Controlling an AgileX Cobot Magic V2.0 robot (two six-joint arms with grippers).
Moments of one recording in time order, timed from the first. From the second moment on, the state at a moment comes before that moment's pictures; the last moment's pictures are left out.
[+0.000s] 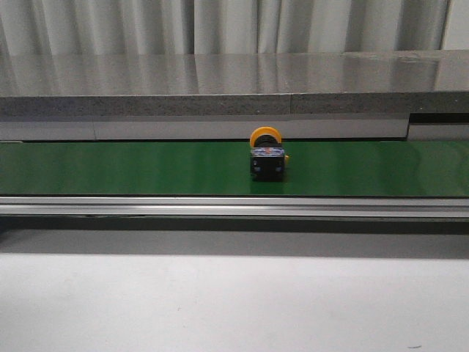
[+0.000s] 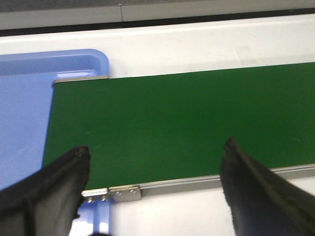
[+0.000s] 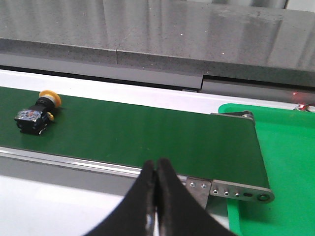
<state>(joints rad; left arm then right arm) -0.14 1.05 -0.85 -0.14 0.54 0.15 -0.08 0.09 -0.37 0.27 0.58 -0.25</state>
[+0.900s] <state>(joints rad) -0.45 1.82 -1.60 0.03 0.98 -0.29 -0.08 0.09 -0.37 0.27 0.58 -0.25</state>
